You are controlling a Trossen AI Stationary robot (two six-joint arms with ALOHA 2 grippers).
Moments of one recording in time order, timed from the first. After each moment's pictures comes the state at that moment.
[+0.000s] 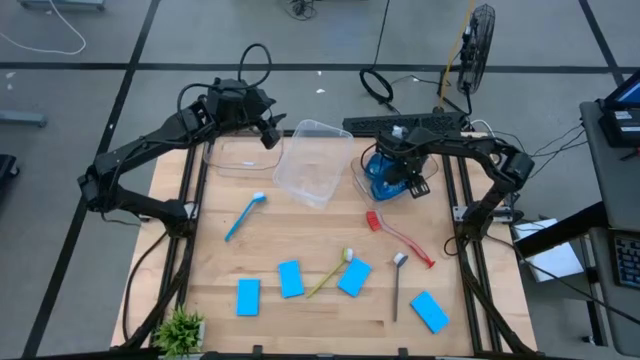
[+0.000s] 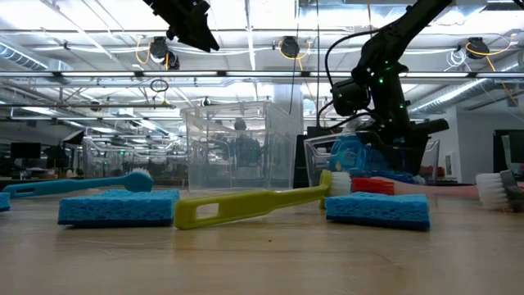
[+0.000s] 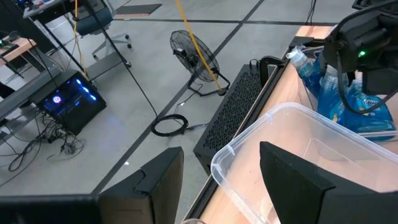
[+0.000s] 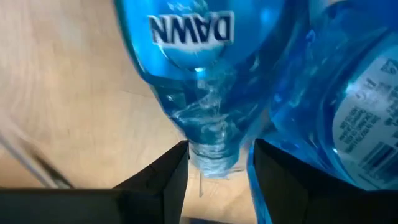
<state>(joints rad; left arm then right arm) 0.56 1.28 1.33 -0.47 -0.14 0.23 -0.64 1.70 0.91 -1.08 0.21 -0.93</state>
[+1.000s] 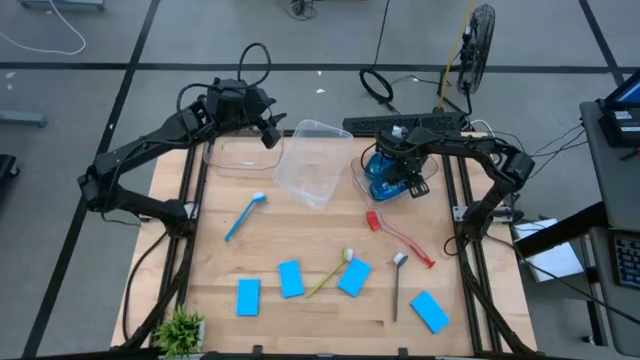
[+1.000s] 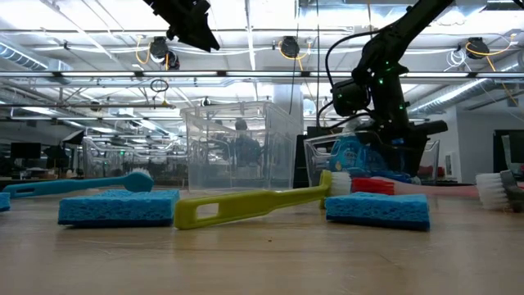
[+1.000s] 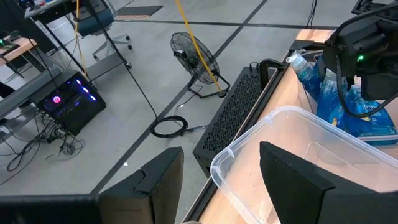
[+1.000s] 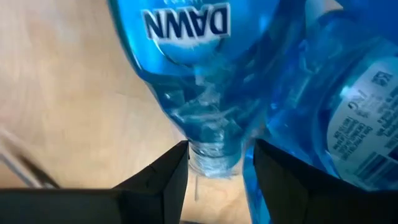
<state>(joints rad) 0.56 1.28 1.33 -0.46 -0.14 0.22 -0.64 1.71 0.90 -1.07 0.21 -0.95</state>
